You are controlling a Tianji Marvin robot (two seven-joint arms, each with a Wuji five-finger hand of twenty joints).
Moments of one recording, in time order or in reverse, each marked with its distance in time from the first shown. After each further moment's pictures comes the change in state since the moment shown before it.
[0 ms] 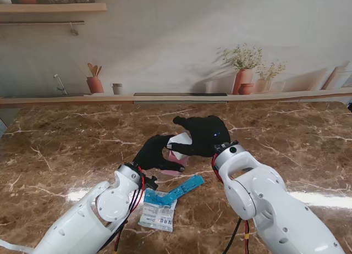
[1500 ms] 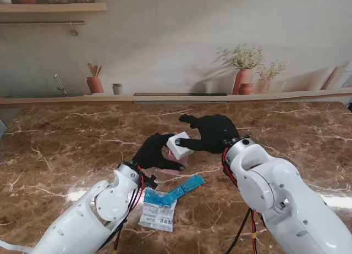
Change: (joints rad) left arm 0.003 0.003 -0.010 -0.014 0.010 -0.005 -0.006; right arm -0.019 0.008 0.109 -0.049 0.178 -0.048 0.135; left_hand 0.000 0.000 0.000 0.000 0.005 -0.001 0.000 0.000 0.000 0.000 0.005 0.000 0.000 0.000 0.000 0.000 0.000 0.000 0.000 0.000; right_hand 0.057 0.014 -0.032 0.022 -0.041 0.047 -0.018 -0.106 0.016 -0.016 0.009 0.031 -0.063 -0.050 -0.005 0.012 -0.101 -0.007 -0.056 0.023
